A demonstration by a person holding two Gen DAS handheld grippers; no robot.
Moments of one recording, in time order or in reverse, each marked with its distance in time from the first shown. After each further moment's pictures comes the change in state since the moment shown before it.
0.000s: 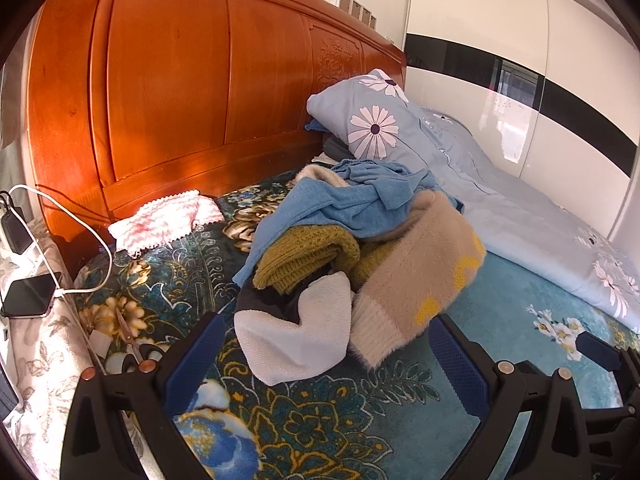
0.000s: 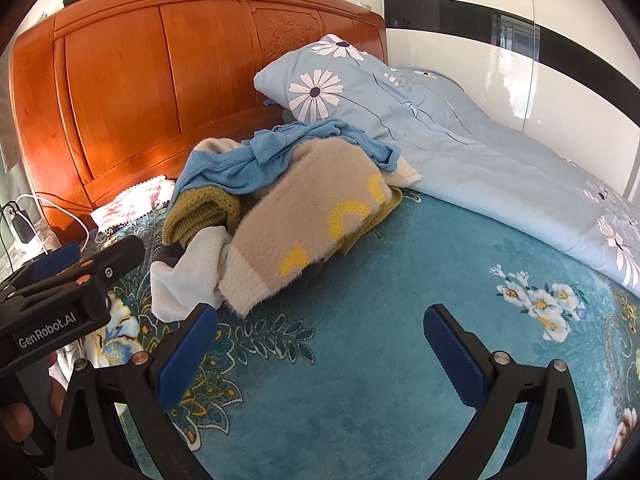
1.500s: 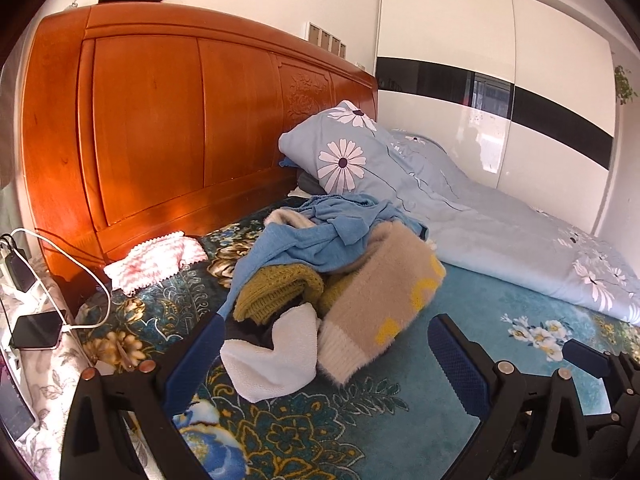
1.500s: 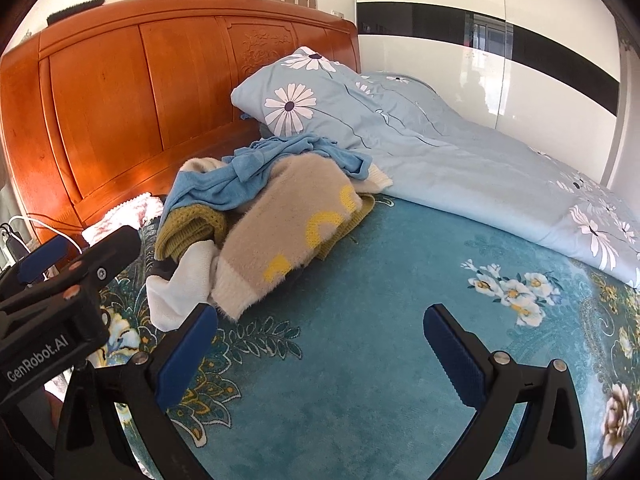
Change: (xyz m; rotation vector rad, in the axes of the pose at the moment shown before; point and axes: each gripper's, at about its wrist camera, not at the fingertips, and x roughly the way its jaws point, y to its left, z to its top) left arm -0.048 -0.032 0.015 0.079 -0.110 -0.054; right arm -0.039 -0.007 -0.001 0.085 -0.036 -0.056
